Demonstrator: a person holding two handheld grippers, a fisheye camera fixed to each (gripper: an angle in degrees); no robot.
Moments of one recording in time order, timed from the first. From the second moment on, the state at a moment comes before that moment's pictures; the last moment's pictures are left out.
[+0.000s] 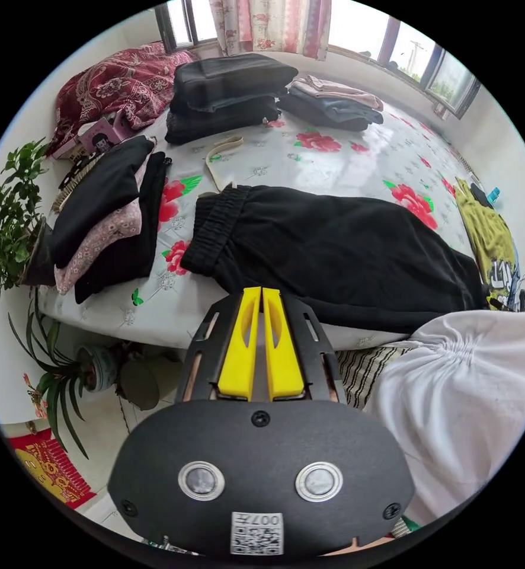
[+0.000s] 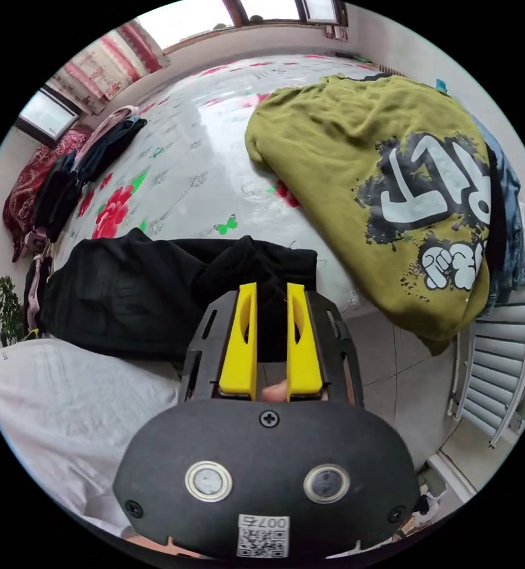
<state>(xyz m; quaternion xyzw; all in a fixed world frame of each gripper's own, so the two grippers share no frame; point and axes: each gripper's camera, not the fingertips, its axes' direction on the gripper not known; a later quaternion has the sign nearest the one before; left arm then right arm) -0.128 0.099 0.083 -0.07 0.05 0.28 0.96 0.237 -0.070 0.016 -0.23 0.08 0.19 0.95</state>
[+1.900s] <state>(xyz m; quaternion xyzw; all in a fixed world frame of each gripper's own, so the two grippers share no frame) -0.142 0.059 0.165 -0.05 0.02 0.09 0.99 0.139 -0.275 0.485 -0.45 -0.49 0.32 0.67</state>
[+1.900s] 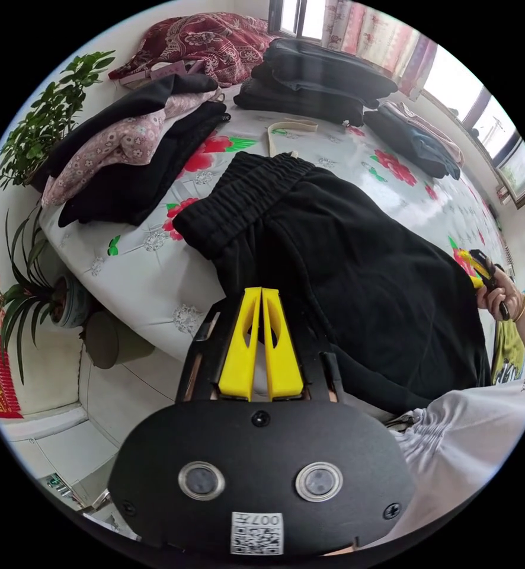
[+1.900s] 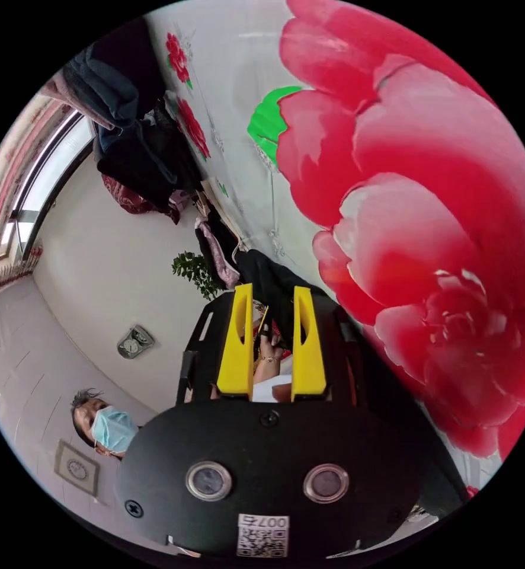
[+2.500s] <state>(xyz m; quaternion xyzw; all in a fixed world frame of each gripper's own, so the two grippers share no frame) -0.209 0.036 0.162 -0.04 0.09 0.03 0.99 0.172 -0.295 0.461 -0.35 -0.49 0.32 0.73</state>
